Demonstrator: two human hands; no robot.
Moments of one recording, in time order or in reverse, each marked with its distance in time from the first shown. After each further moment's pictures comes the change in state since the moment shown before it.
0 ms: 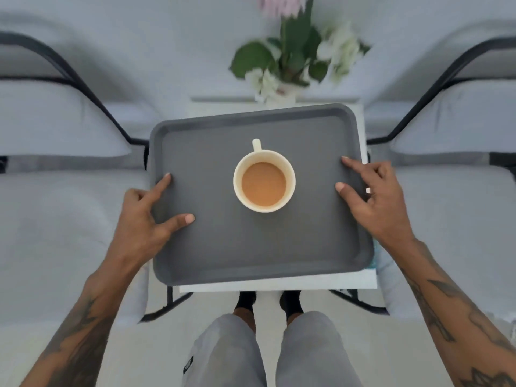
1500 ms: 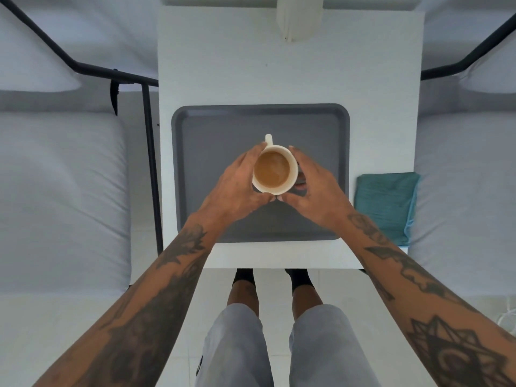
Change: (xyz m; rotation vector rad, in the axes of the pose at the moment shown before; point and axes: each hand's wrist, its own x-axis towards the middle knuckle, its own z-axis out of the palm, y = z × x) left_hand 0.060 -0.028 0.212 -0.041 -0.409 0.313; right_hand -0.012 0.075 0.178 0.183 -0.575 0.072
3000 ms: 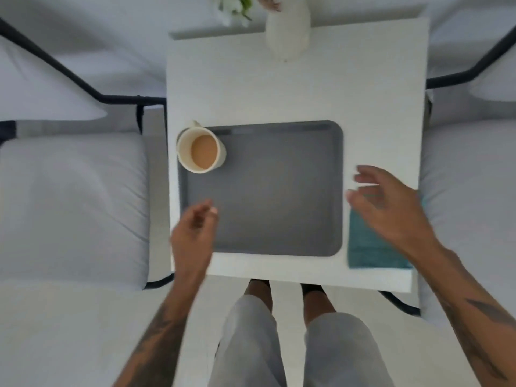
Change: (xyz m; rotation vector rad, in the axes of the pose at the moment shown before) left_hand -0.075 0.046 0.006 -0.381 0.671 -0.598; right_hand -0.048 0.023 -0.118 0.078 0.191 0.270
